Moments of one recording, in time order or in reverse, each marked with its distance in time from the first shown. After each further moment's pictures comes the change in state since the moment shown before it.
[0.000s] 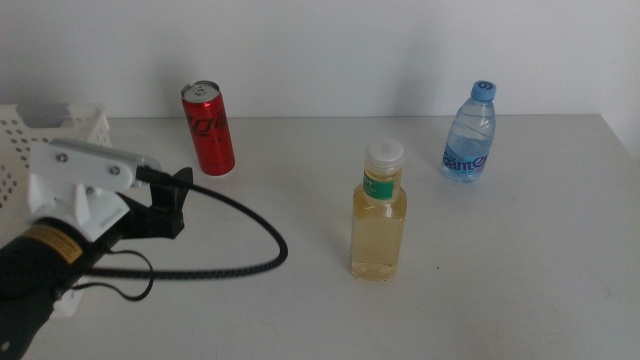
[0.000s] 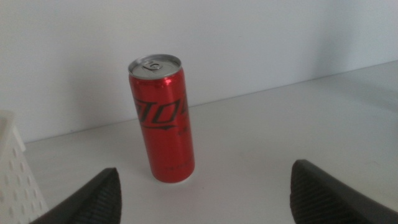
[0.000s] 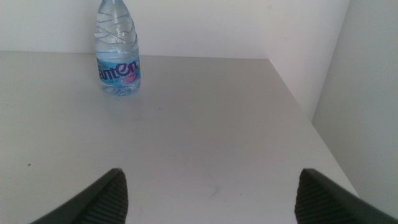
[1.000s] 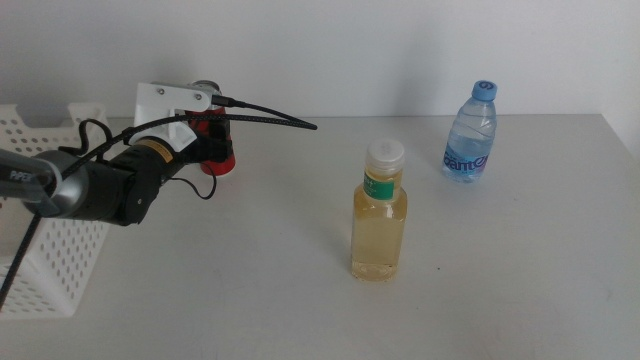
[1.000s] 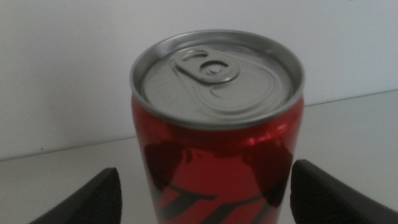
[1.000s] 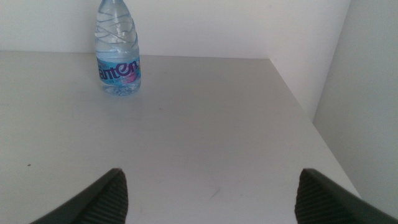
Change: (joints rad) left arm 0.039 0.693 -0.684 -0.058 0.086 0.017; right arm 0.000 0.000 0.000 0.001 0.000 0.000
